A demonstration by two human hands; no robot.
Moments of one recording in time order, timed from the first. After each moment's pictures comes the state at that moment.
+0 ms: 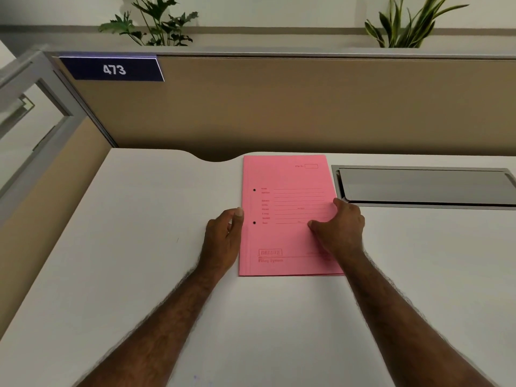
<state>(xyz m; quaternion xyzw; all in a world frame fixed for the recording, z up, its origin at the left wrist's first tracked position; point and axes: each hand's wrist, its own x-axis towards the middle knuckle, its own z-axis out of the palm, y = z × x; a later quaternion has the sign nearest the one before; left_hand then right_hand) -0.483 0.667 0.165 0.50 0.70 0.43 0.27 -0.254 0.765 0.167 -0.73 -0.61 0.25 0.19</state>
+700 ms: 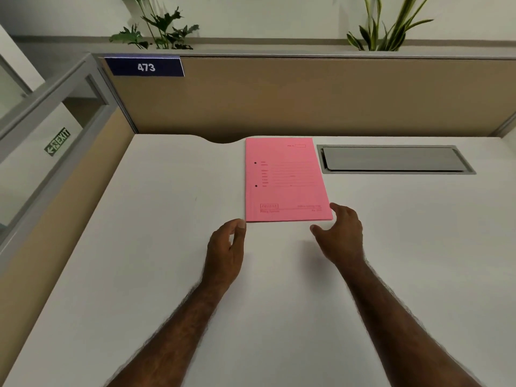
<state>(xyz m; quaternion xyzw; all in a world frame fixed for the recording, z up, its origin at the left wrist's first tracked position) -0.443 0.493 0.192 0.46 0.72 0.45 0.26 -0.213 0.588 0.205 -0.71 -0.62 0.23 0.23</state>
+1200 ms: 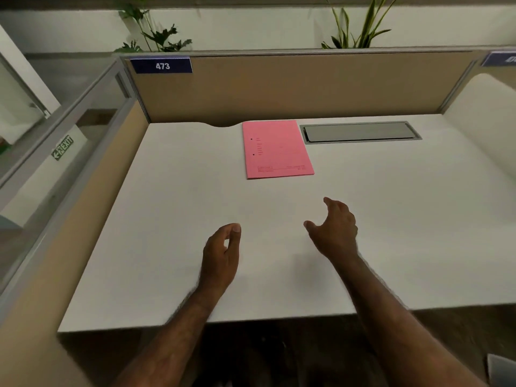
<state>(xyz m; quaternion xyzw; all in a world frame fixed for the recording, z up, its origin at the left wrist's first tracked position) -0.425 0.282 0.214 0.45 0.71 0.46 0.29 -0.192 0.374 0.244 -0.72 -0.62 0.20 0.22</state>
